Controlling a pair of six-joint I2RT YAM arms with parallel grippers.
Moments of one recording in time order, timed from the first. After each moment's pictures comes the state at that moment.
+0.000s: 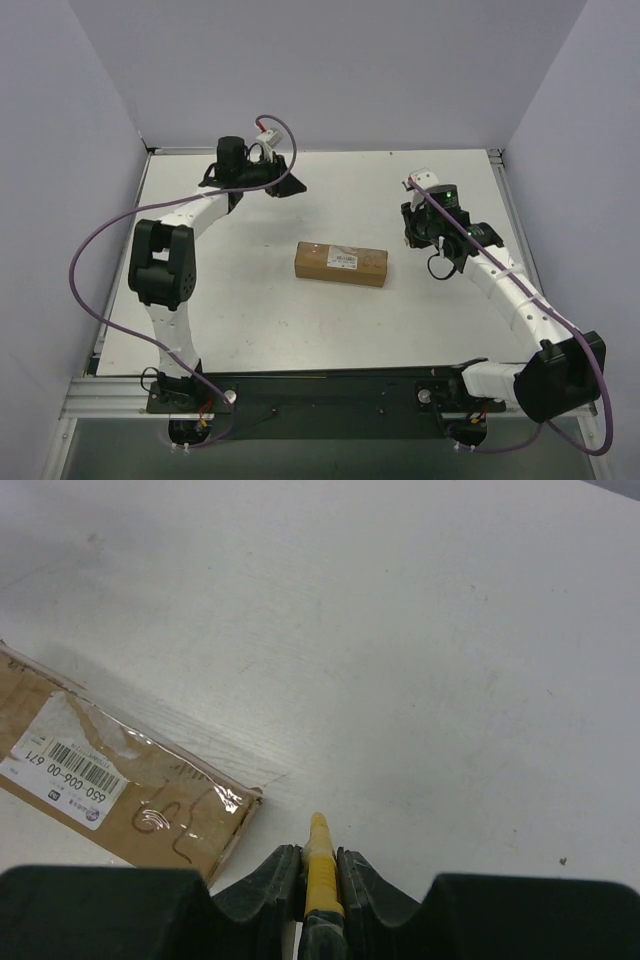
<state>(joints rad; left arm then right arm) -0.23 2.02 1.53 0.09 0.87 -0.22 0.31 1.23 1.03 -0.50 0.05 -0.09</state>
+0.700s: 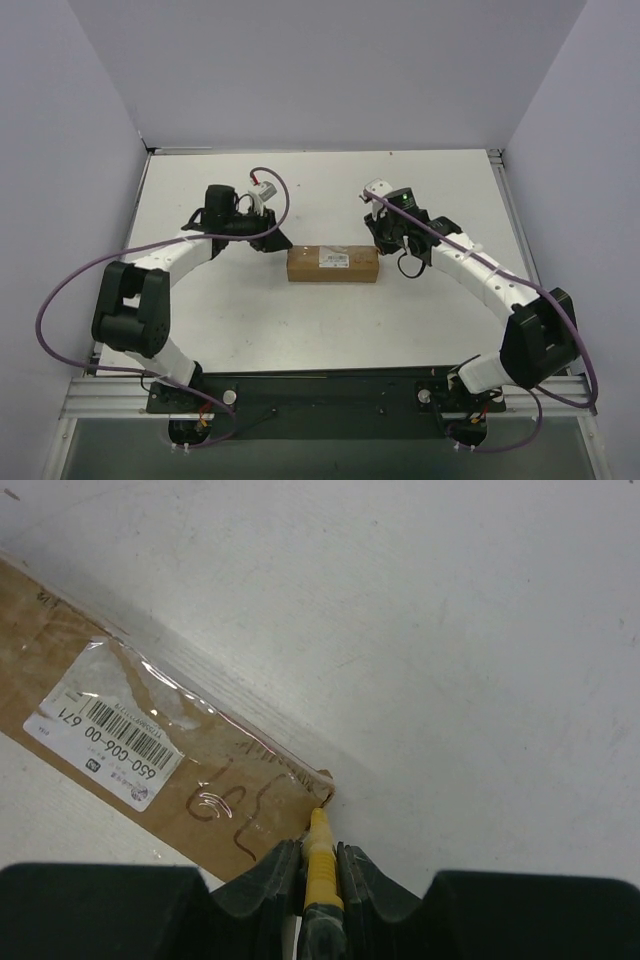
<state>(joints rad) -0.25 1.64 1.00 -0.04 0.83 -0.08 0.50 1.42 1.05 -0.45 0.05 -0.15</state>
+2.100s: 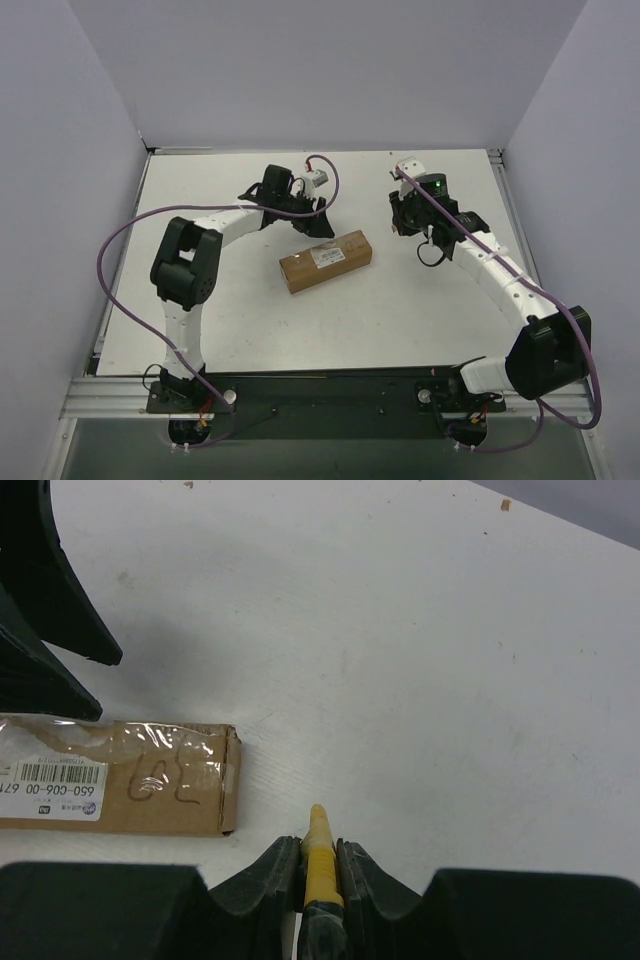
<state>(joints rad) -0.44 2.06 1.46 -0.15 0.73 -0.07 0.35 1.36 1.09 -0.38 0.01 -0.12</state>
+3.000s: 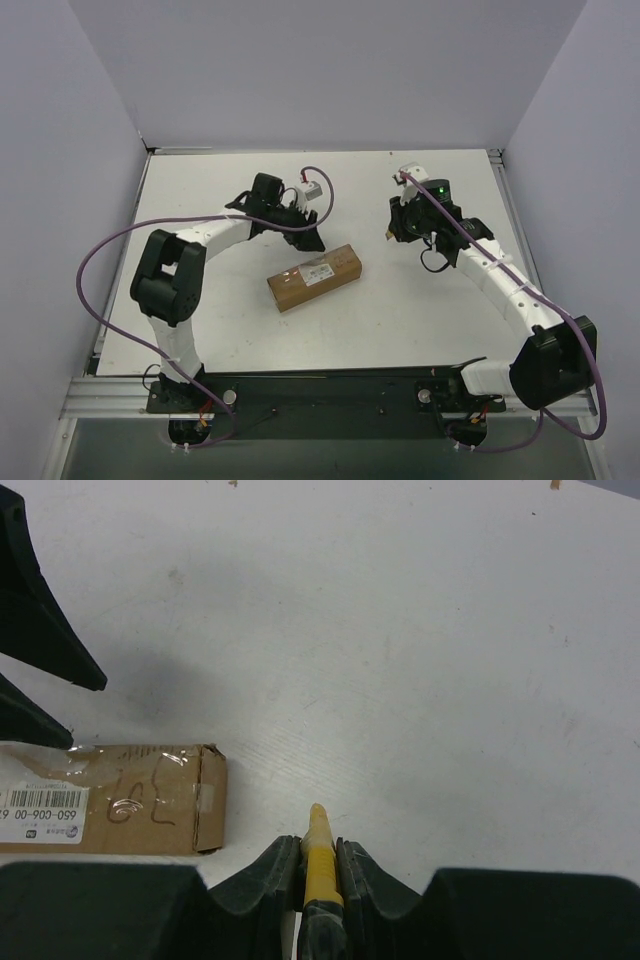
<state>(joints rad) -0.43 1.88 1.26 -0.20 0.78 0.07 0.35 1.31 1.04 -0.39 -0.07 -0.06</state>
